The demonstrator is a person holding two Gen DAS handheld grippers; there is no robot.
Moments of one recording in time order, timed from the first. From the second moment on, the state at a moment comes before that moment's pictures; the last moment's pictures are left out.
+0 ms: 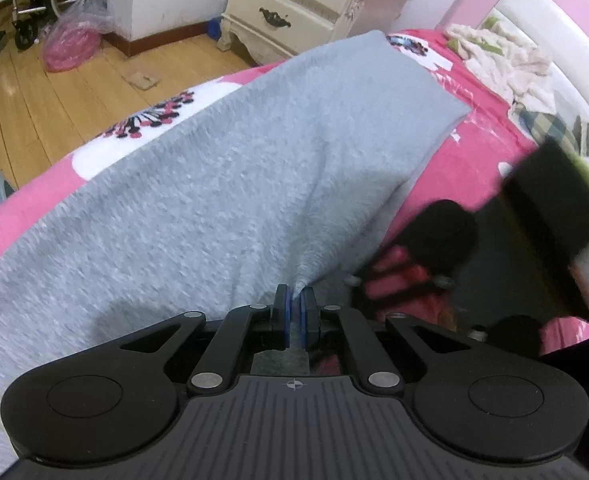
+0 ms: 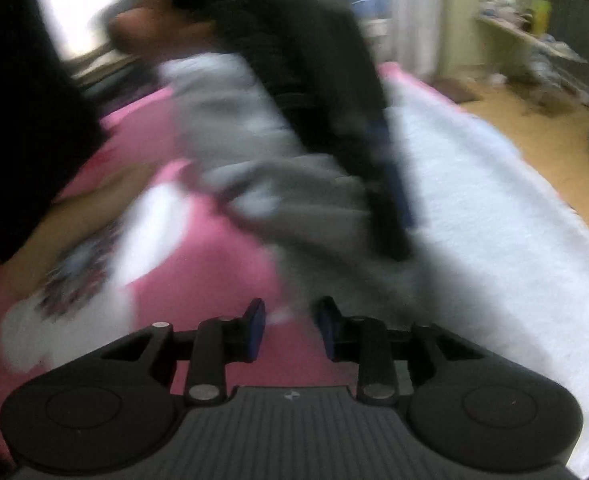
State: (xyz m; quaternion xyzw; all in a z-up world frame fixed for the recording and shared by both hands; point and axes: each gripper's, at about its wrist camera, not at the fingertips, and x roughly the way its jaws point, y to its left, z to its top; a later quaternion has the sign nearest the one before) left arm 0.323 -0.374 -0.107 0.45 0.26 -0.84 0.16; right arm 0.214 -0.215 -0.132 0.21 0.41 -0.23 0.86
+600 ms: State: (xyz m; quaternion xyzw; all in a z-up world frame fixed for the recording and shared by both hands) left arm 0.317 -0.341 -0.099 0.48 0.16 -0.86 0.12; right arm -0.010 -0.200 -0.093 0.47 0.12 -0.52 0.70
